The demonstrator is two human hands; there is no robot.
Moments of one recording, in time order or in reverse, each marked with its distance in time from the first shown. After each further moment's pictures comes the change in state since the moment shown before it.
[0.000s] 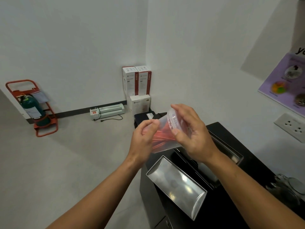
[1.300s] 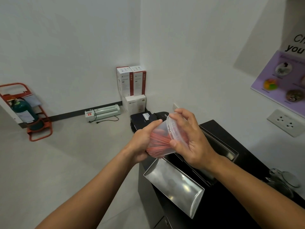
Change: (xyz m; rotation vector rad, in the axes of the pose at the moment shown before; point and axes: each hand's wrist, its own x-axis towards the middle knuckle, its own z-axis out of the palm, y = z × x) left_hand 0.021 0.007 0.006 -0.034 -0.209 -0.557; right_hand -0.021 0.013 -0.007 -0.117 -0.086 -0.018
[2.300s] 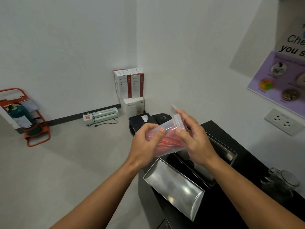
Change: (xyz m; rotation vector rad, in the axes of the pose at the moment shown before) left_hand 0.001 -0.023 0.002 0.425 0.216 0.656; right_hand 0.004 -0.004 -0.003 0.250 0.171 0.308
